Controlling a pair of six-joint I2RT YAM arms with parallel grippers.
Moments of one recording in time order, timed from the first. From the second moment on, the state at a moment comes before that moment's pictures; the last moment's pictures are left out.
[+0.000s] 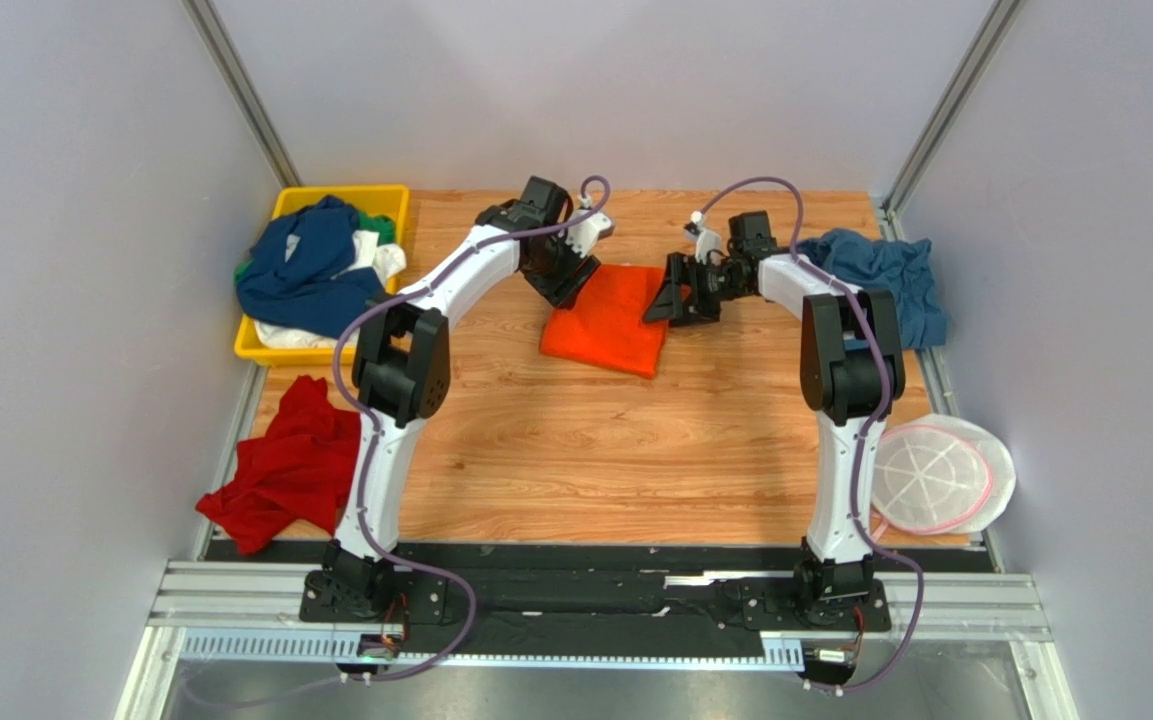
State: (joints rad) left arm -0.45 2.31 2.06 -0.77 0.23 0.38; right arm 0.13 2.21 1.61 -0.44 -0.82 0.10
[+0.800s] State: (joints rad) left arm -0.45 2.31 1.96 -0.79 0.27 0.38; right arm 0.13 2.21 1.53 -0.31 -0.91 0.17
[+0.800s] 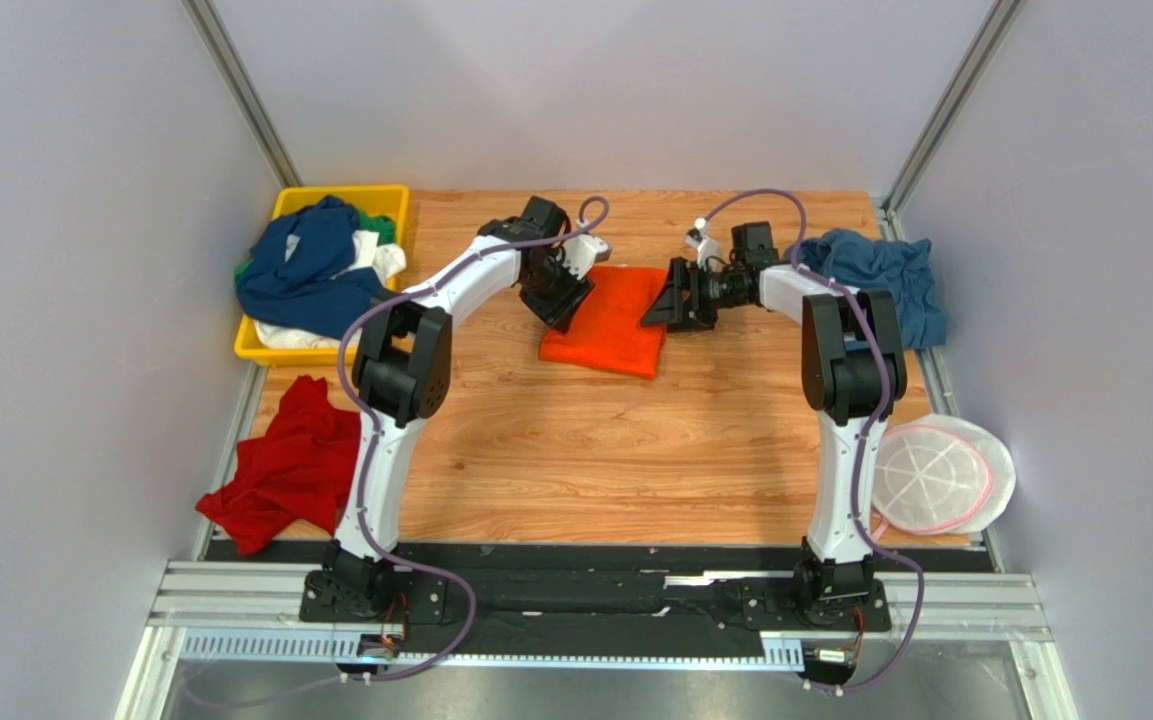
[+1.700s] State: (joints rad) left arm -0.47 2.31 1.96 -0.87 0.28 0.39; right arm 0.21 2.21 1.52 -0.28 -0.92 0.20
